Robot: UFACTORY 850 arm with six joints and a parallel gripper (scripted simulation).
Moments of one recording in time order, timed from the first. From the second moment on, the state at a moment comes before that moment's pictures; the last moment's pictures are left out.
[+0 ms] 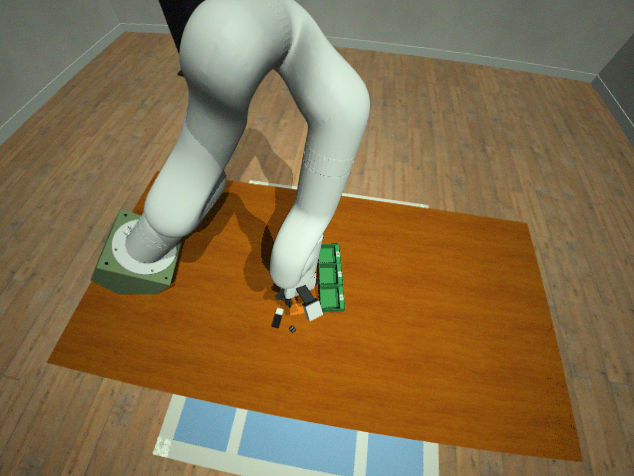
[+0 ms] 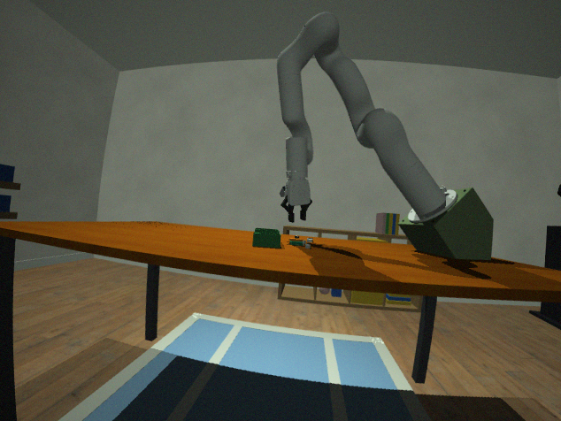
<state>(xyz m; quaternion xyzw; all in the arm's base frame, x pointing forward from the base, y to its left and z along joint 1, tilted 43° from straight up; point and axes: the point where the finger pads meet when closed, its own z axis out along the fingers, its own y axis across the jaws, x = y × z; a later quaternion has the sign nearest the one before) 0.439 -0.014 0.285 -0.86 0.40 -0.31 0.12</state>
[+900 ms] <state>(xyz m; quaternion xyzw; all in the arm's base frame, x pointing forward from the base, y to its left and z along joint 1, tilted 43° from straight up) 0.447 -0.023 0.275 -0.67 0.69 -0.21 0.20</state>
